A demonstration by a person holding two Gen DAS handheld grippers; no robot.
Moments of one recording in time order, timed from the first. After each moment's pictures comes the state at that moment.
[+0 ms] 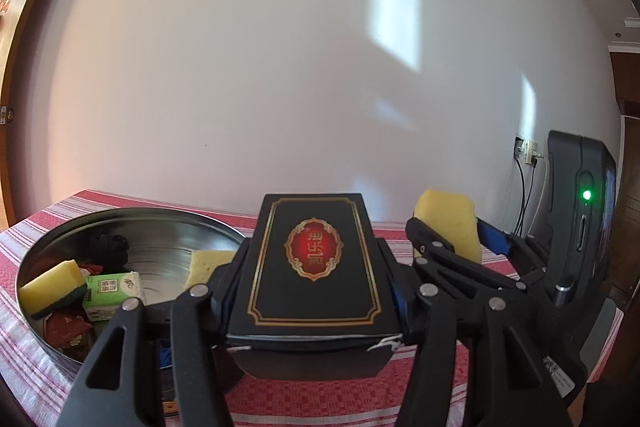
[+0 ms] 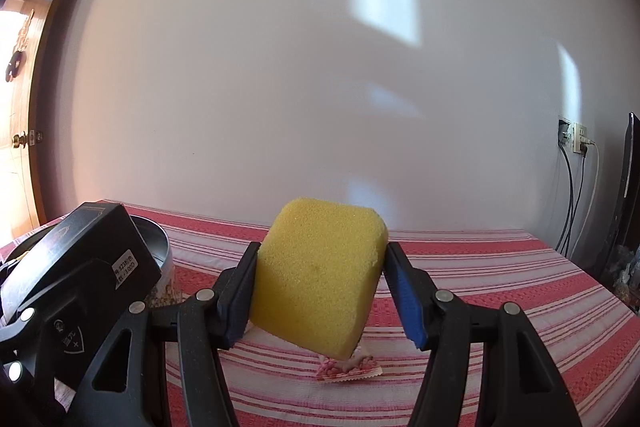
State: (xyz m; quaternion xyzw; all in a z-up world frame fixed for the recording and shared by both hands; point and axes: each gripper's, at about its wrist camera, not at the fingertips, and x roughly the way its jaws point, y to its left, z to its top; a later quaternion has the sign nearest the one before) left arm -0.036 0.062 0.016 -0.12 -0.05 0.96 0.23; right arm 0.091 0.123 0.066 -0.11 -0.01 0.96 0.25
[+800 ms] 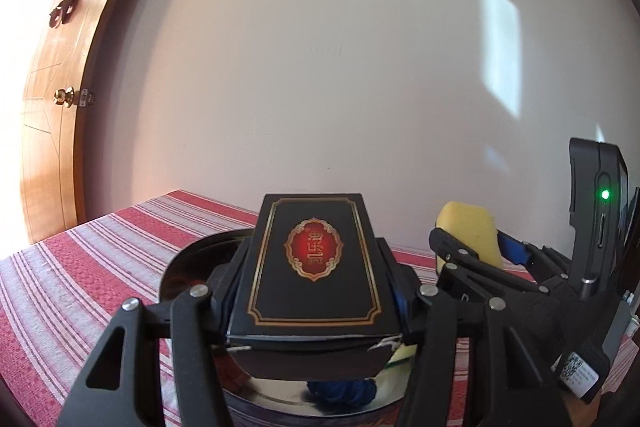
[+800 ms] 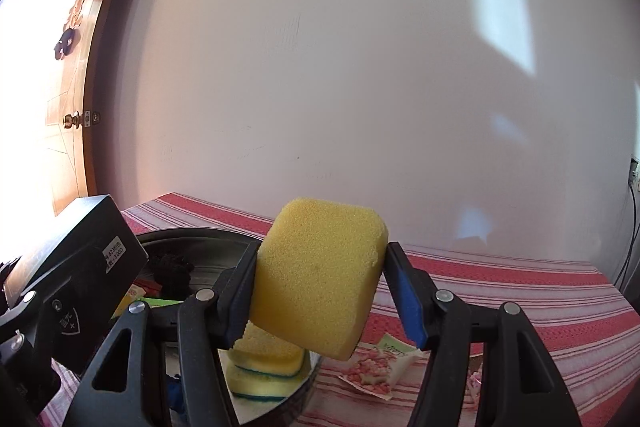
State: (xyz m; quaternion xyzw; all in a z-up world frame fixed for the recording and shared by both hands) left arm -0.064 -0.071 0.022 -0.11 -0.10 0.98 0.10; right arm 0.002 0.033 0.090 -0.13 -0.03 0.98 0.15
